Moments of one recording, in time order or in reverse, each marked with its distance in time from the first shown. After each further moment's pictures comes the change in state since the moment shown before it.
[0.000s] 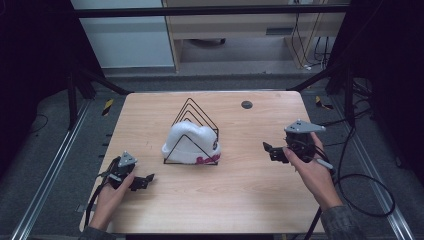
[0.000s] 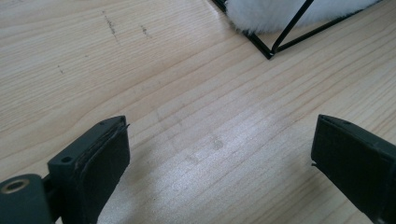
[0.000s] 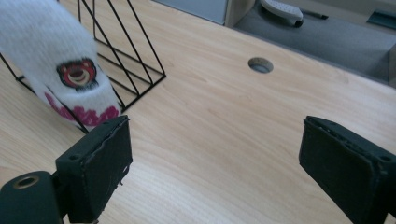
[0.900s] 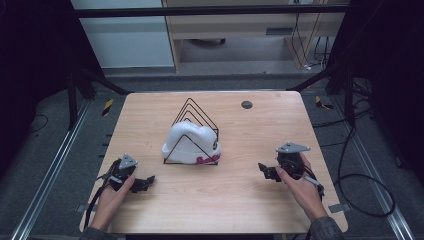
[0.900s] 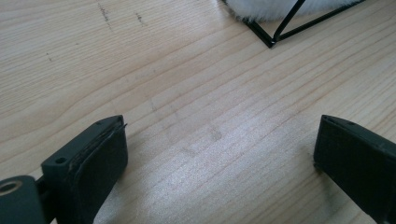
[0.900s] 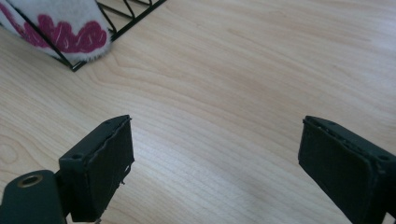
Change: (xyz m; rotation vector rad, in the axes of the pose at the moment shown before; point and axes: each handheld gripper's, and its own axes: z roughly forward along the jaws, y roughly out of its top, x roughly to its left) left arm -0.001 -0.007 0.004 -0.006 -0.007 -0.007; right arm 0.010 -0.073 0.046 0.124 0.044 0.070
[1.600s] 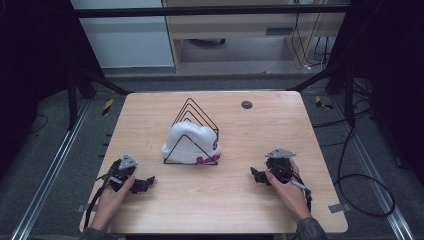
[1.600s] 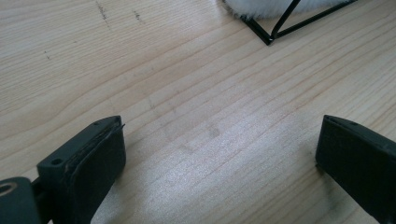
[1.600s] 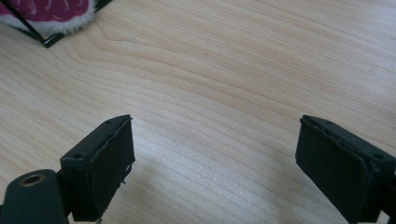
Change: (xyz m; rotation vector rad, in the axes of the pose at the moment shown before) left arm -0.001 -0.001 -0.001 0.002 -0.002 0.005; right arm 0.014 -0.018 0.038 0.028 -0.034 0.023
